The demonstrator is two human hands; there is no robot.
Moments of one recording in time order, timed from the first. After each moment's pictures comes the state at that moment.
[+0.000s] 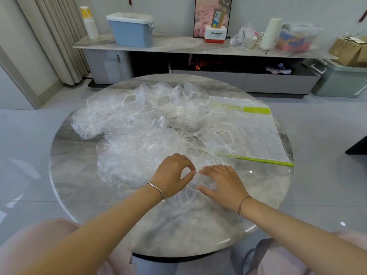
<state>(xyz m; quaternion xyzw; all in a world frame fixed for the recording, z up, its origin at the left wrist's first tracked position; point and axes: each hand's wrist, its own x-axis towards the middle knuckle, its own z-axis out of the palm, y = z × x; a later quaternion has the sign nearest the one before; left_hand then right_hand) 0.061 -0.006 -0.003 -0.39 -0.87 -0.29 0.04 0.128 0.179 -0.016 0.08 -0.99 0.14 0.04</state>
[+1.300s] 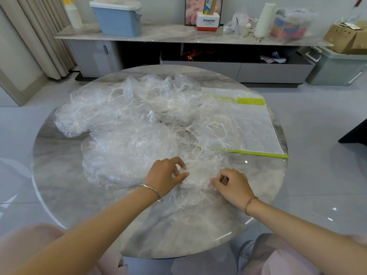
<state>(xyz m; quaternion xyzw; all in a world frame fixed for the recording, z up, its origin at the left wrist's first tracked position) 0.060 0.004 -0.018 -0.28 -0.90 -0.32 -0.05 0.144 0.207 -0.032 -0.12 -0.93 0.34 0.03</state>
